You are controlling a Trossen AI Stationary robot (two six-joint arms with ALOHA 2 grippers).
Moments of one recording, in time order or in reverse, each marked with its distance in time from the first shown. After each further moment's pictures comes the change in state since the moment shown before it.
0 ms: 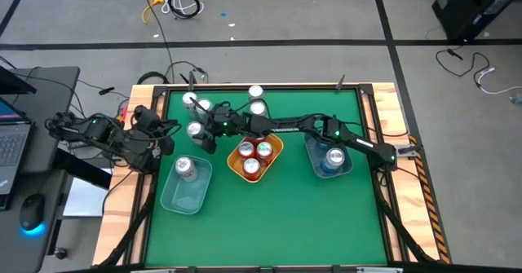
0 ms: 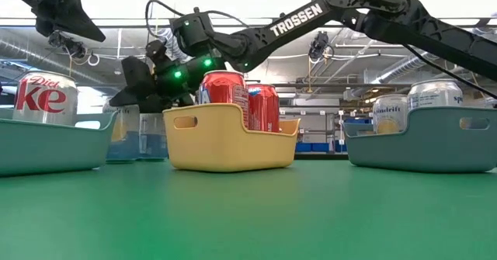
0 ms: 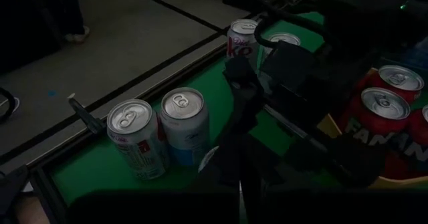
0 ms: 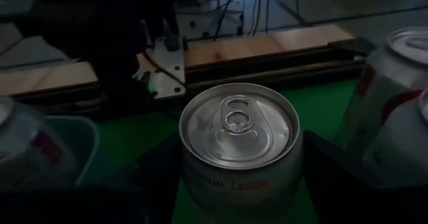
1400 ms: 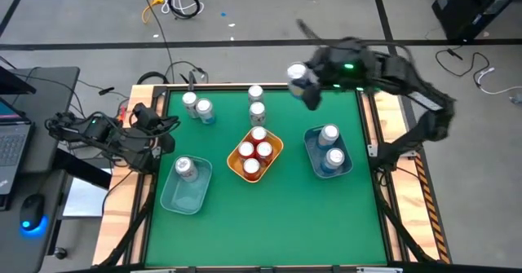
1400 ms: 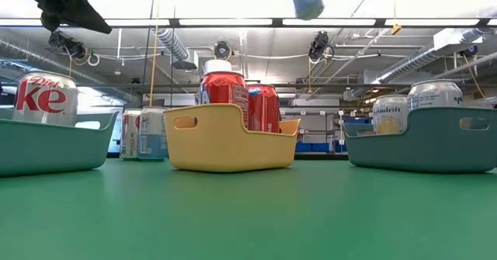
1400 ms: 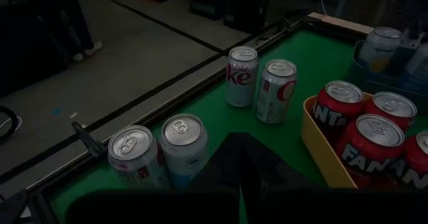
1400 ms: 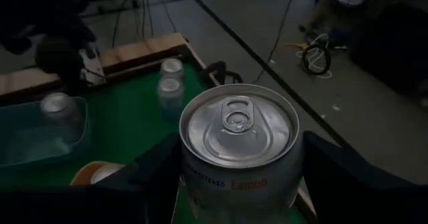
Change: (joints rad) left arm 0.000 -0.002 0.000 0.101 -0.059 0.083; right arm -0.076 -1.109 -0.194 -1.129 0.348 -0.004
